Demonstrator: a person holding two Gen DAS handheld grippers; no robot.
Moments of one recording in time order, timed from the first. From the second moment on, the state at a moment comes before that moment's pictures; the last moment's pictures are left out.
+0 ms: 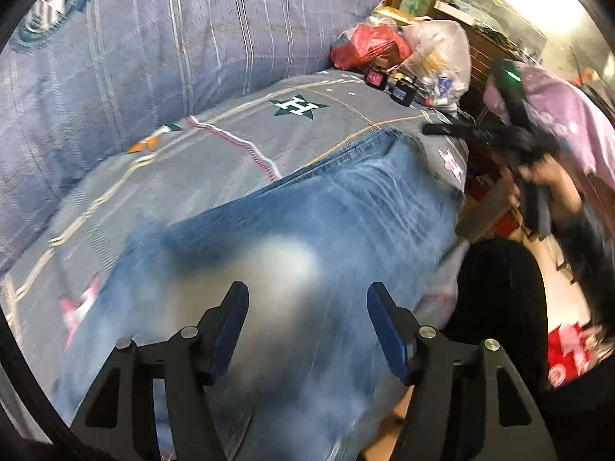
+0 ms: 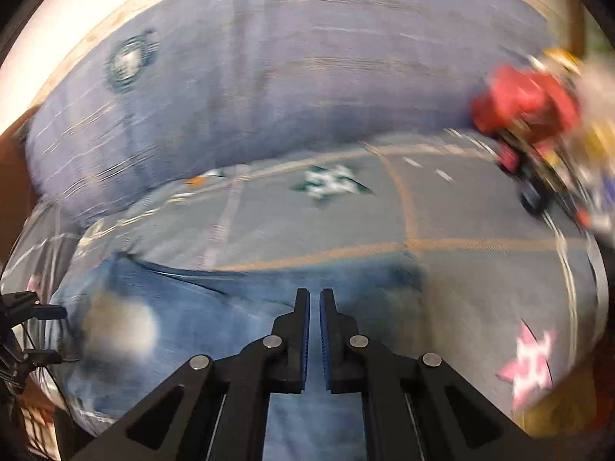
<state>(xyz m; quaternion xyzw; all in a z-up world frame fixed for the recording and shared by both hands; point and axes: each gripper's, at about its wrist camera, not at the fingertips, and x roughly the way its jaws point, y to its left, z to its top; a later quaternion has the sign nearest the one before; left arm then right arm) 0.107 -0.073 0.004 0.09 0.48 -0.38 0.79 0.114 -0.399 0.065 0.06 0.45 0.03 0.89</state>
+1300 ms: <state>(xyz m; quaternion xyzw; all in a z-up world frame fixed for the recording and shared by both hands) 0.197 -0.128 -0.048 0.16 0.48 -0.26 0.82 0.149 -0.468 0.062 0.15 0.38 0.04 0.91</state>
